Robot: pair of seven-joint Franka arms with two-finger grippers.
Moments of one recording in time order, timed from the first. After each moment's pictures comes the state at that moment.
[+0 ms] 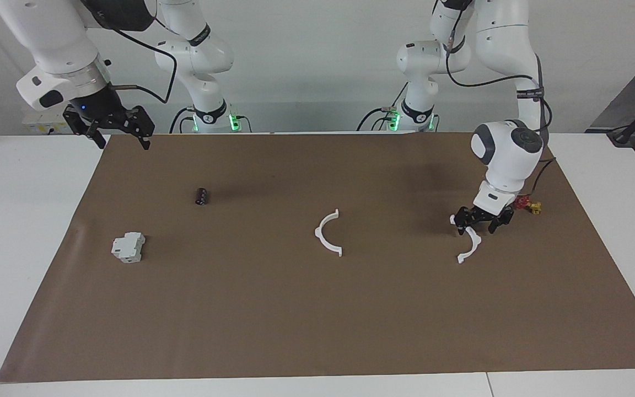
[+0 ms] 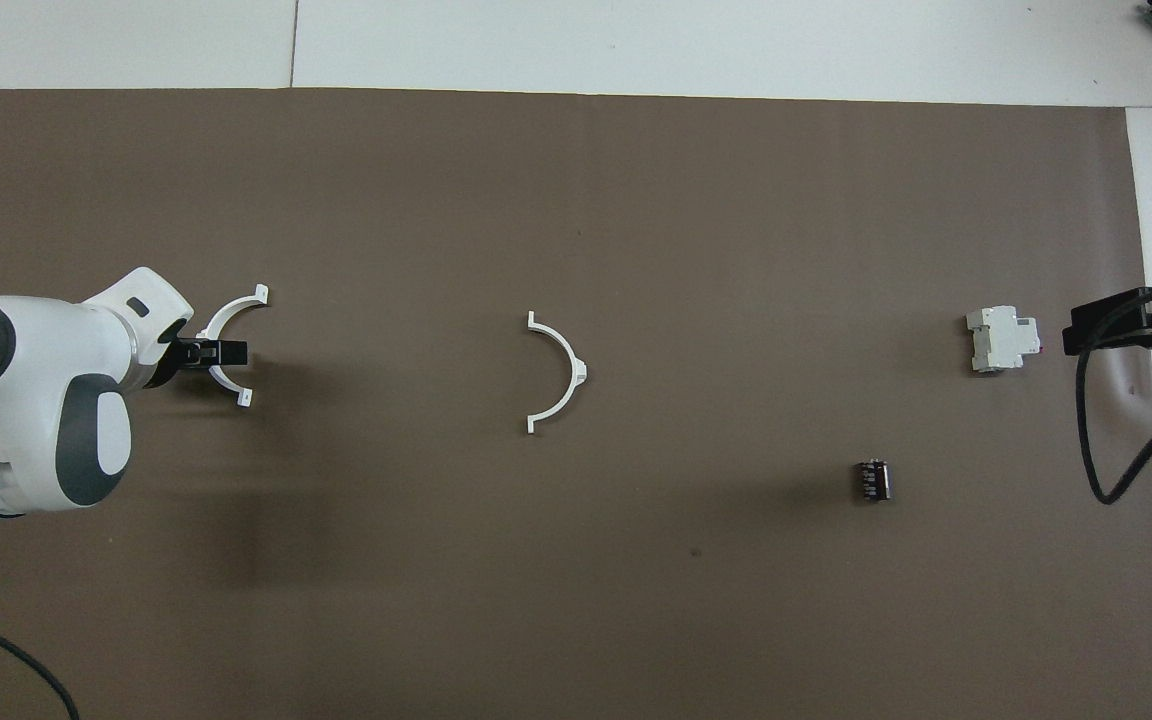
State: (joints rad) left arm -0.01 0.19 0.02 -2.23 -0.02 2.57 0.06; right arm 0.01 -0.02 -0.04 -1.58 -0.03 1.53 0.01
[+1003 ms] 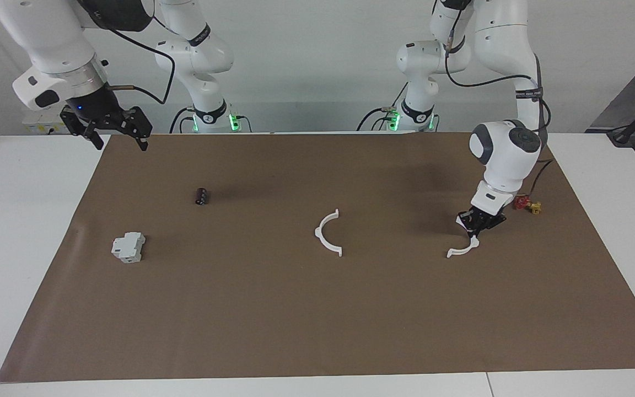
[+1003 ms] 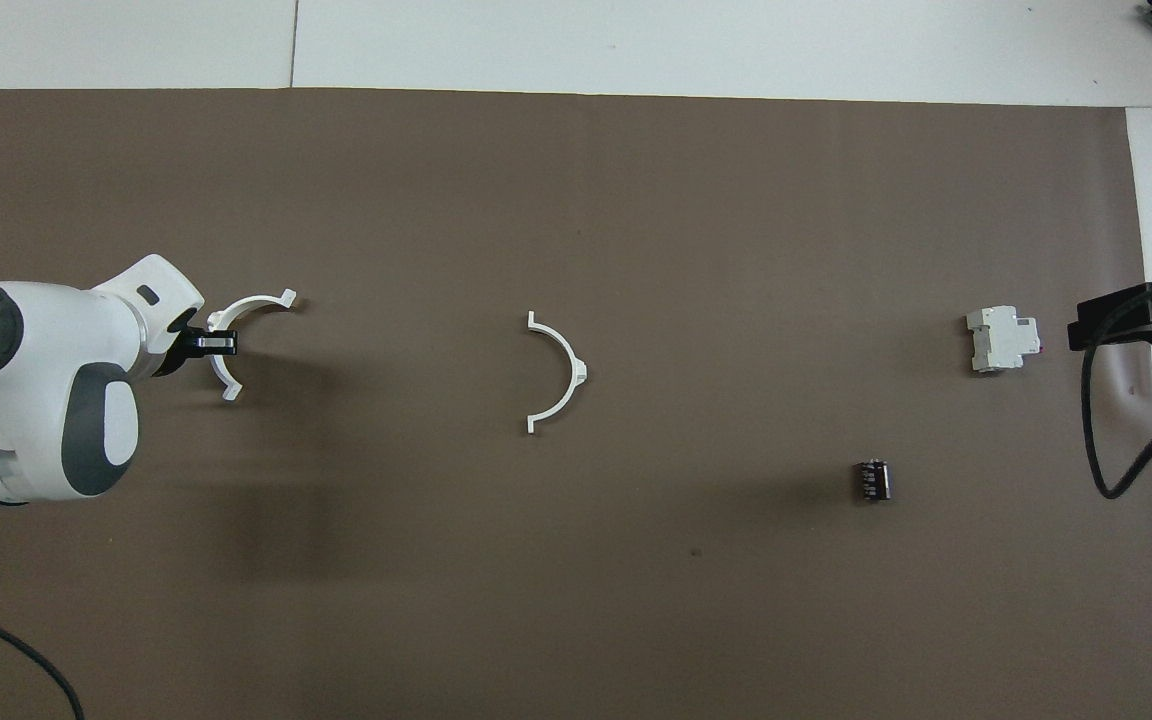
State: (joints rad) left arm -0.04 0.18 0.00 -2.15 -0.02 2.50 0.04; right arm 0.00 -0.02 -0.04 -1.58 -0.02 1.53 0.01
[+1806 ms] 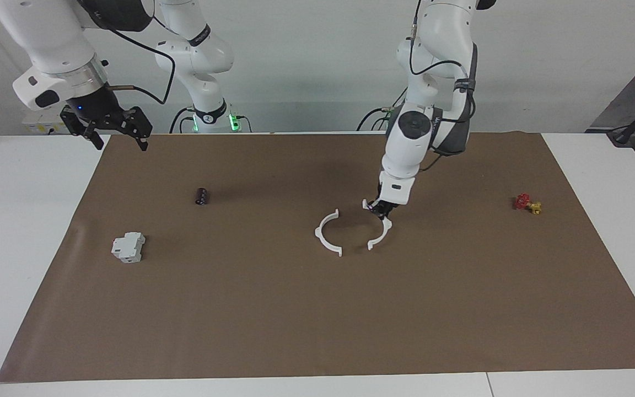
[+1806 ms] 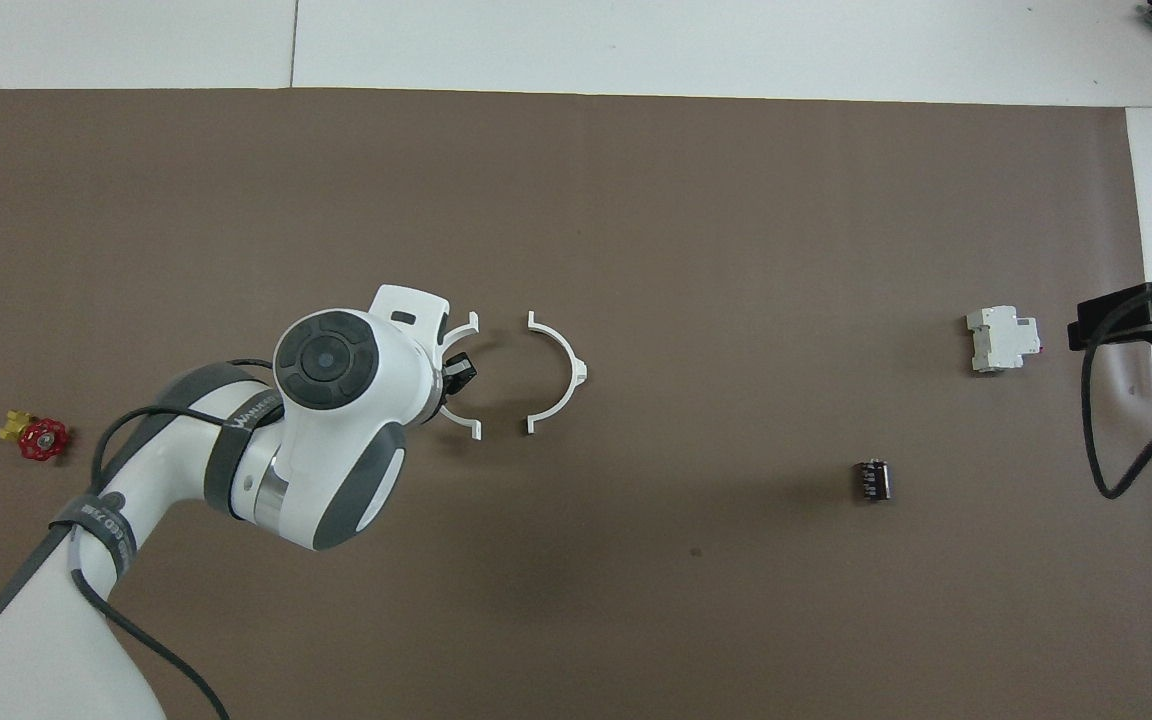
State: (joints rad) left arm -0.52 0.16 -0.01 -2.11 -0.02 2.32 -1.01; right arm 0.00 -0.02 -0.04 -1.58 -0.02 1.53 0.01
